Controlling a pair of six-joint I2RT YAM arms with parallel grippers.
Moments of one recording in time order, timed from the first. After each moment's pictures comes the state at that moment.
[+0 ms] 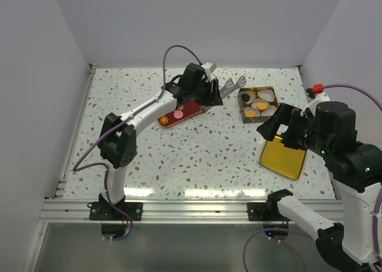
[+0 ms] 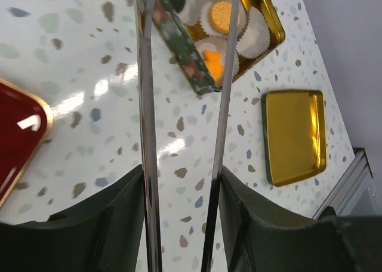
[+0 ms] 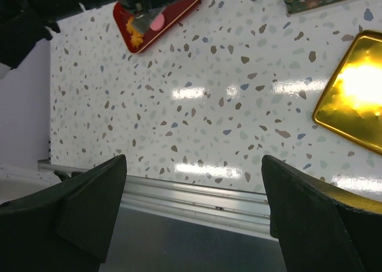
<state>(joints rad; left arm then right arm) -0.69 2.06 1.82 -0.38 0.26 -0.49 0.32 0.91 1.67 -1.37 -0.02 0.58</state>
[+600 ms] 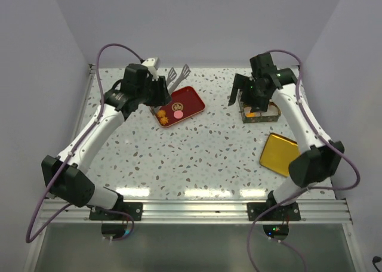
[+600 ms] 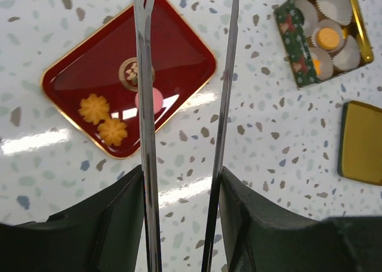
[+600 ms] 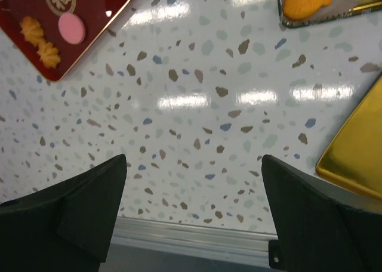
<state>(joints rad) -0.41 1.44 1.40 -0.56 0.11 -0.36 0.29 1.58 1.70 -1.16 -0.04 0.53</state>
